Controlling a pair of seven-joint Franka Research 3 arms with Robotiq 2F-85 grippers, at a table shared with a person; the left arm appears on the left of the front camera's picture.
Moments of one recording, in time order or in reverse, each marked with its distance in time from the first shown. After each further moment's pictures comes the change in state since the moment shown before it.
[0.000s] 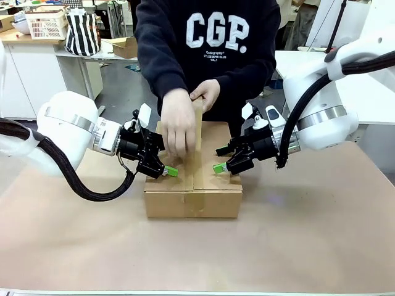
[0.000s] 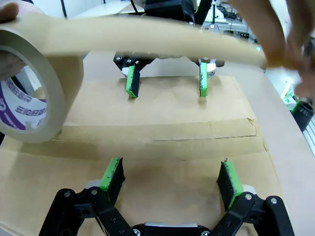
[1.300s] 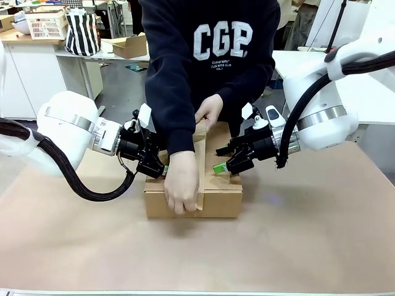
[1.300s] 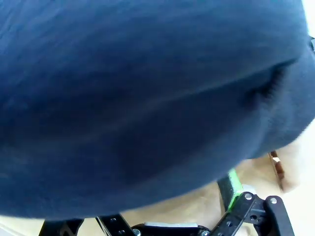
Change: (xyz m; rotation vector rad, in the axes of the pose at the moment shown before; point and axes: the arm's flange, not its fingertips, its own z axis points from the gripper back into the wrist) left arm 0.000 0.000 0.000 0.000 0.000 0.000; right arm 0.000 0.000 0.000 0.000 0.000 0.000
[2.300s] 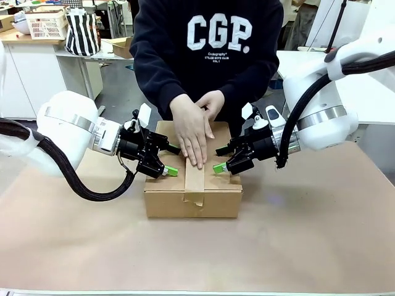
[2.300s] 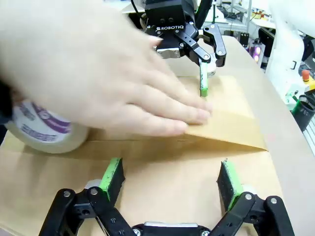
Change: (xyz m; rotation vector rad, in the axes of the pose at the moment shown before) left arm 0.000 0.000 0.000 0.001 0.000 0.000; right arm 0.000 0.000 0.000 0.000 0.000 0.000
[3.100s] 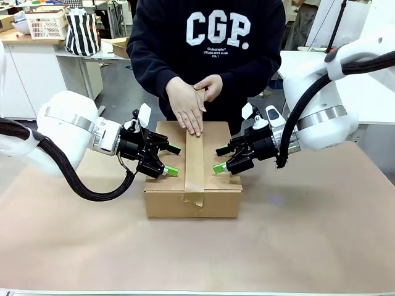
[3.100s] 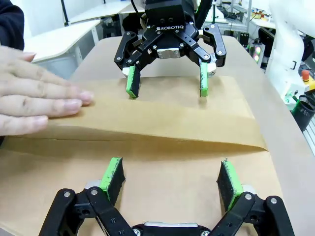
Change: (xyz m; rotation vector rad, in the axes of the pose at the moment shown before) left arm 0.000 0.000 0.000 0.000 0.000 0.000; right arm 0.000 0.000 0.000 0.000 0.000 0.000
